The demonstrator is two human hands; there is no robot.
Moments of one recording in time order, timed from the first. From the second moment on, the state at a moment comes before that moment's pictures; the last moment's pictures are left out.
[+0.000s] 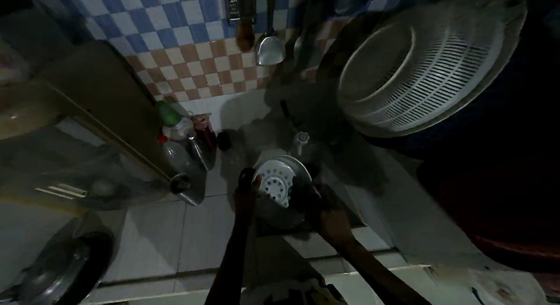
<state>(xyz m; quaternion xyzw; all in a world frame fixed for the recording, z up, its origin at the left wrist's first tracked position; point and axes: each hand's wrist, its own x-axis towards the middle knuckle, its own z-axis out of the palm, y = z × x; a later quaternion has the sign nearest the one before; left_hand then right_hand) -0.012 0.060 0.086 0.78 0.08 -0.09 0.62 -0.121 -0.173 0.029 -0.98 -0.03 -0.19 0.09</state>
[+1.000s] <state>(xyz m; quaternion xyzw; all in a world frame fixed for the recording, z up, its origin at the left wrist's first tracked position) 0.090 -0.052 -0.048 0.83 -0.13 -0.26 0.47 0.079 -0.233 0.153 -0.98 0.08 0.08 0.16</state>
